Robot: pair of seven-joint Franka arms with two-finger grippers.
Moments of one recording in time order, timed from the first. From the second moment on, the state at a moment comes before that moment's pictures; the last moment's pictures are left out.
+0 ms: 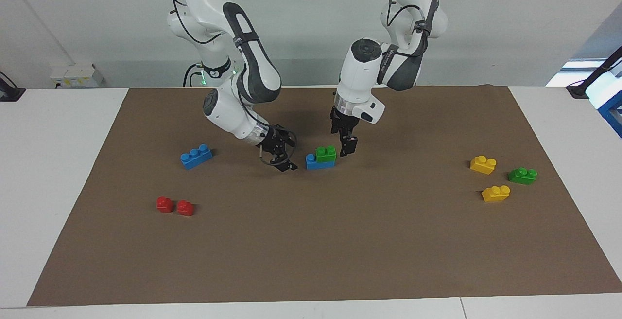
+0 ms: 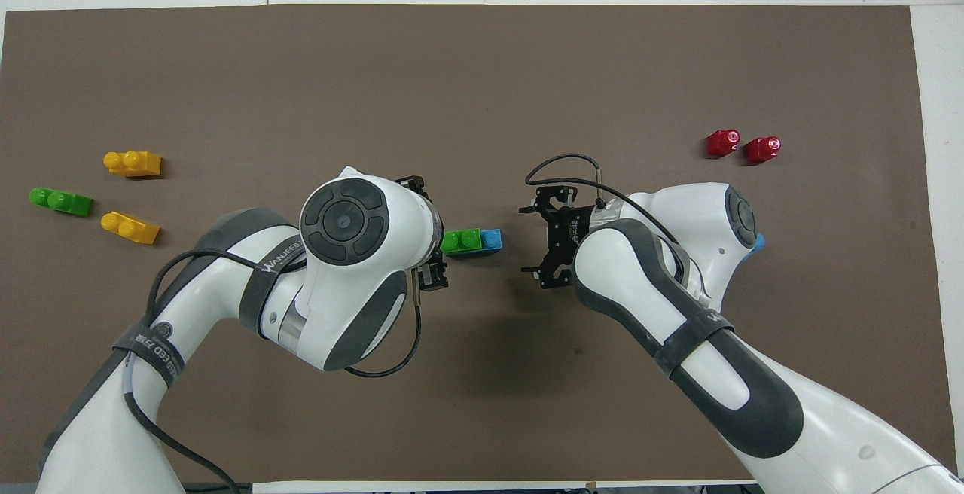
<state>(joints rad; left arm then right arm) -0.48 0.16 -0.16 -1.98 -0.03 2.26 -2.34 0.33 0.26 0.11 -2.15 1.00 2.48 1.19</state>
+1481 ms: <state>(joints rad) -0.52 0.29 -0.16 -1.93 0.06 2.30 -2.41 0.47 0.31 0.11 -2.15 1.11 2.65 1.19</state>
